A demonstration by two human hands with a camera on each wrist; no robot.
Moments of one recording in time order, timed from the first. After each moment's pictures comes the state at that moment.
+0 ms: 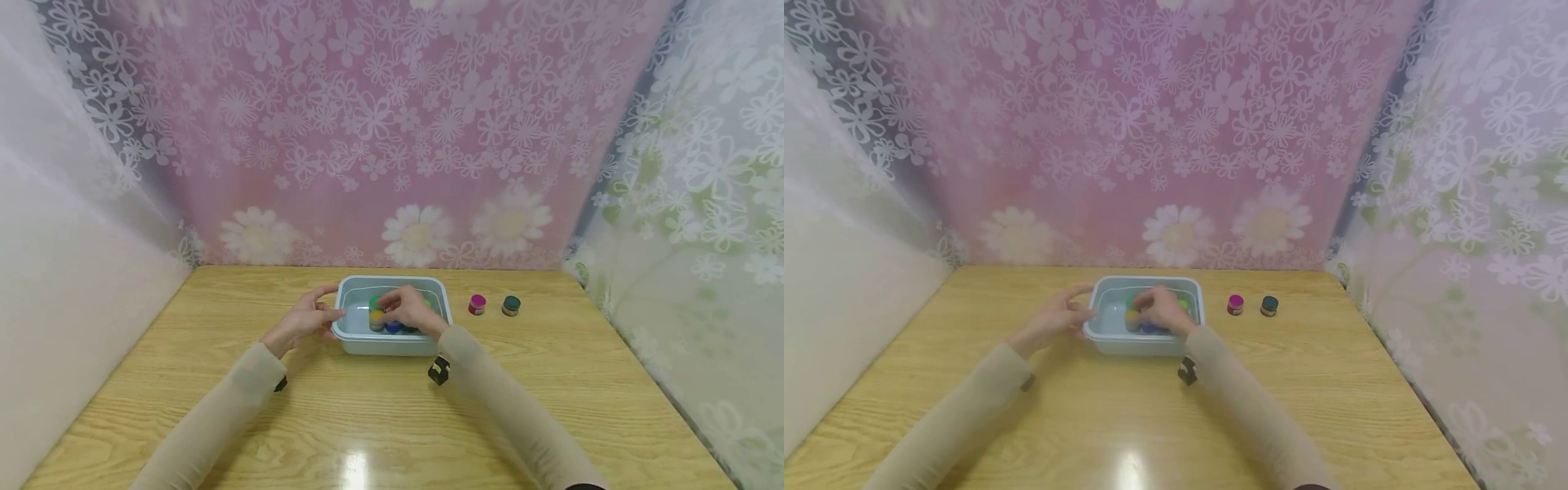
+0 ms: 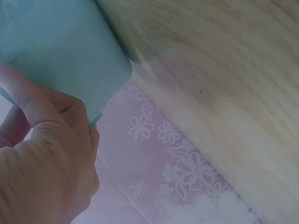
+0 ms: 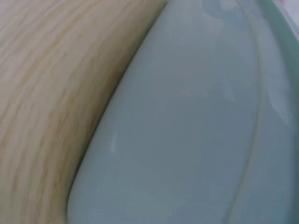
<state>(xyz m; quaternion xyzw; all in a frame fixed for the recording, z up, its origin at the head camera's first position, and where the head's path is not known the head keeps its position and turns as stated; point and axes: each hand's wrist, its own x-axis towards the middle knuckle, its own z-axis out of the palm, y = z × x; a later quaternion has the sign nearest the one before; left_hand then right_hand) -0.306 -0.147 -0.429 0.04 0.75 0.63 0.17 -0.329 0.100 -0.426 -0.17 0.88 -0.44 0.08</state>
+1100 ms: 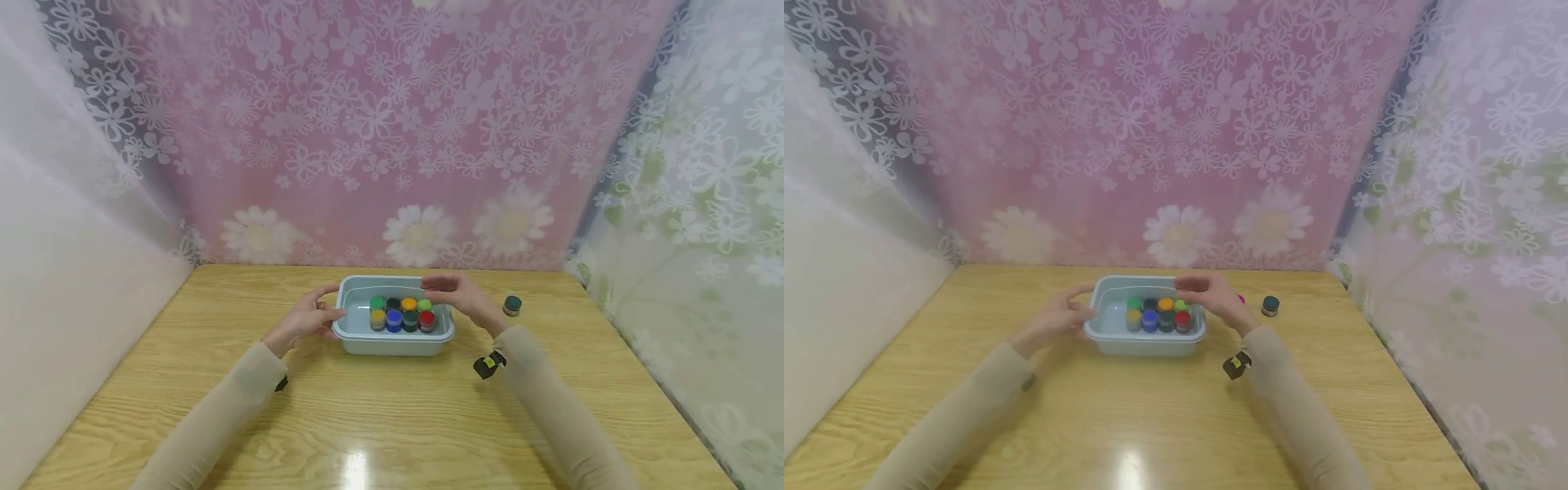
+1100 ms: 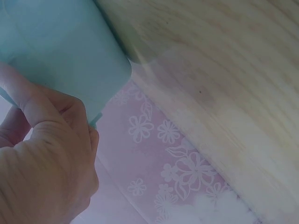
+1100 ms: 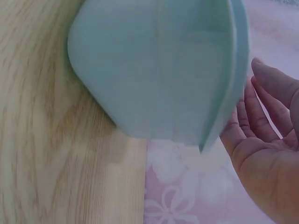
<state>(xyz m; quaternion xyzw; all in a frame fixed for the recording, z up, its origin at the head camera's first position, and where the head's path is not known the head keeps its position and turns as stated) -0.306 -0.146 -0.430 0.02 0.76 0.63 0.17 -0.334 0.198 -0.408 -0.18 0.80 -0.56 0.12</state>
